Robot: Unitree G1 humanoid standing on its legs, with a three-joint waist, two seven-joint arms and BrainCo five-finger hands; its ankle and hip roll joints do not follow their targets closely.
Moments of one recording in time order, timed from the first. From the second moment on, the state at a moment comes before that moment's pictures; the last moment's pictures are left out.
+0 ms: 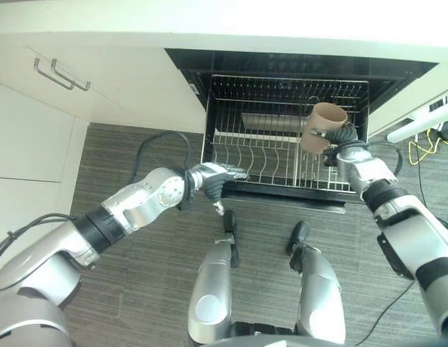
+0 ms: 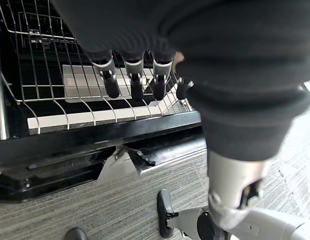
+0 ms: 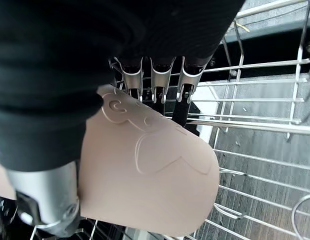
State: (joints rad) left arm -0.77 0.91 -0.86 0.04 0.30 -0.06 -0.38; right arm -1.01 -0.47 0.52 0.91 0.44 0.26 -0.37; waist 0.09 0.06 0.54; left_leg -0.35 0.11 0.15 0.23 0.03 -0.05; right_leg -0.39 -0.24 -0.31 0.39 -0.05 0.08
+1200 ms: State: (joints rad) left arm -0.74 0.88 -0.86 0.04 0.34 -0.06 -0.36; right arm -1.00 -0.46 0.46 0.98 0.49 0.27 -0.45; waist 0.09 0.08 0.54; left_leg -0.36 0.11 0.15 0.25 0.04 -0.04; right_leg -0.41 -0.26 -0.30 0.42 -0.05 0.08
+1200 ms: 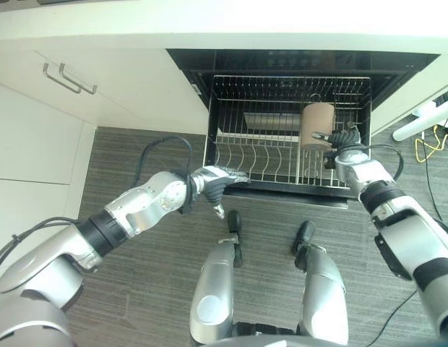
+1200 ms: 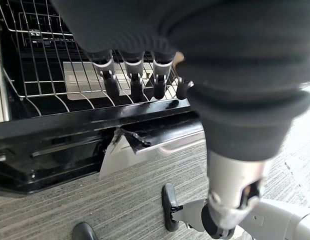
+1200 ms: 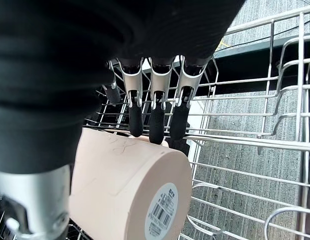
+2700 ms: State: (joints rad) left arm 0.07 0.36 -0.16 -0.11 -0.11 -0.52 0.27; right arm 0.01 -0.31 0.22 -0.18 0.61 -0.42 0.04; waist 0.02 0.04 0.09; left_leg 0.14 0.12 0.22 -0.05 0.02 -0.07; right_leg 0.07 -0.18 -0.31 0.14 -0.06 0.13
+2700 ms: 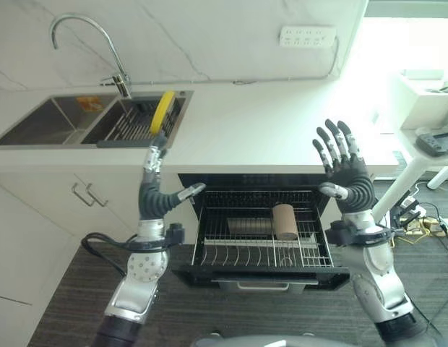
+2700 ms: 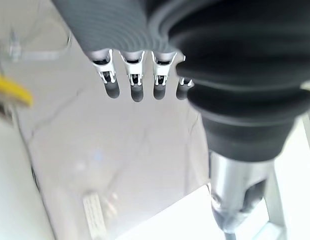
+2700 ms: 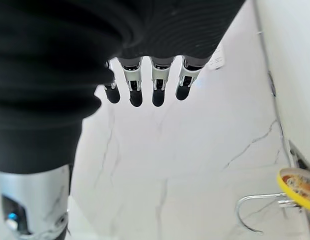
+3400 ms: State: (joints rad) left arm -0.04 0.38 -0.15 -0.07 -0.22 -0.49 0.12; right arm -0.10 -0.40 0.14 -0.08 0.57 -0.42 0.06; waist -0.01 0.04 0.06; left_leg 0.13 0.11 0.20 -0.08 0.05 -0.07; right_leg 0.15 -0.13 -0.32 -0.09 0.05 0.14
